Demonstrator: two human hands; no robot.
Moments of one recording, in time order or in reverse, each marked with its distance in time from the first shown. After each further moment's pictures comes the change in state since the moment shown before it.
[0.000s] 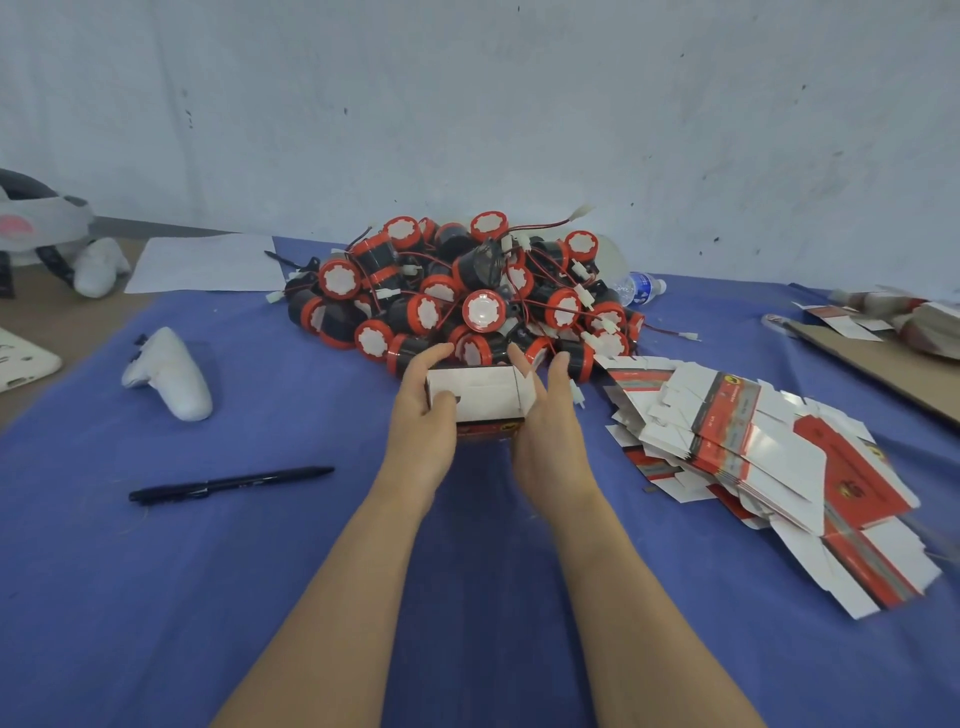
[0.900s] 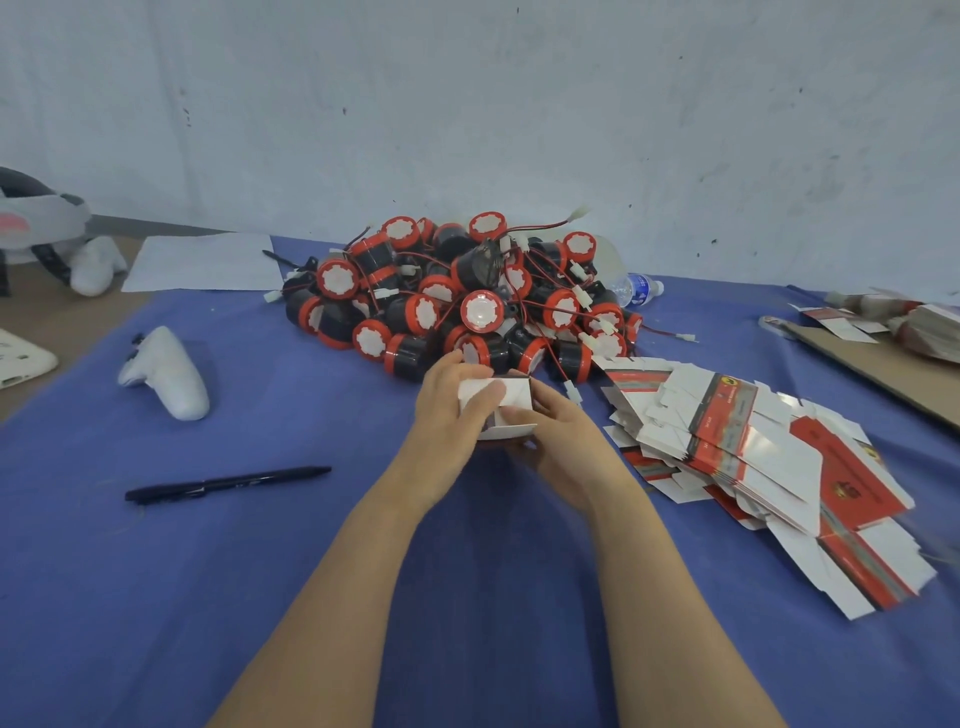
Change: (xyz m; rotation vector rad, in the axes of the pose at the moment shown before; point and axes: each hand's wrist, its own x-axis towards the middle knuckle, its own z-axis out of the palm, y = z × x) left_hand 0.007 0.003 0.005 0.203 -0.261 -0.007; right_hand 0.003 -0.010 -0.034 -0.164 -0.145 0.127
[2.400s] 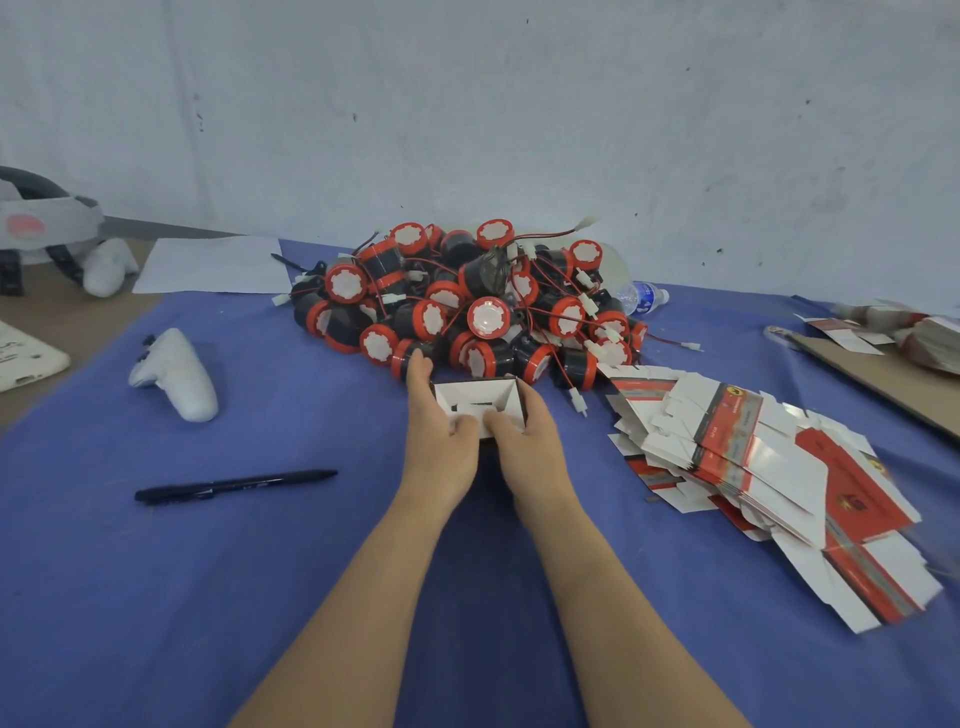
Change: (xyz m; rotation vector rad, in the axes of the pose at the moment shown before) left_hand -0.008 -0.012 0.009 -0.102 0.279 -0.084; right_hand 0.002 0.016 0.041 -0.237 0.287 -0.133
